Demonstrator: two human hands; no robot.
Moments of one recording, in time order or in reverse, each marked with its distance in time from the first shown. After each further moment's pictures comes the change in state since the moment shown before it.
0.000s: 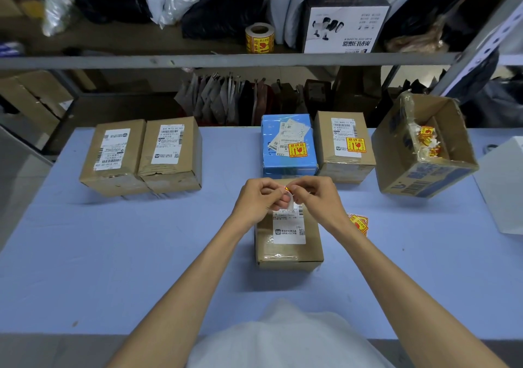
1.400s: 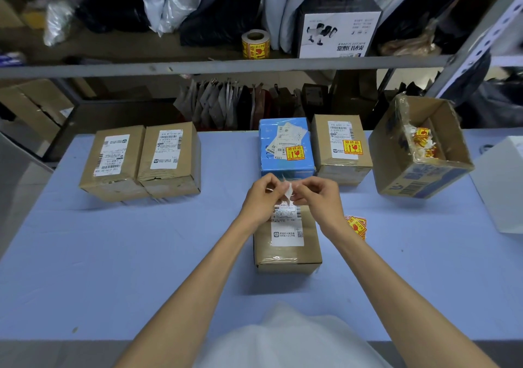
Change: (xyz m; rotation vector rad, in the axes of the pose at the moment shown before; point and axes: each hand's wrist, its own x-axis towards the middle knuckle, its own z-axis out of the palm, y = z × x) left_hand 0.010 0.000 0.015 0.074 0.046 0.068; right_hand -0.004 -0.003 0.002 0.328 0.147 0.152
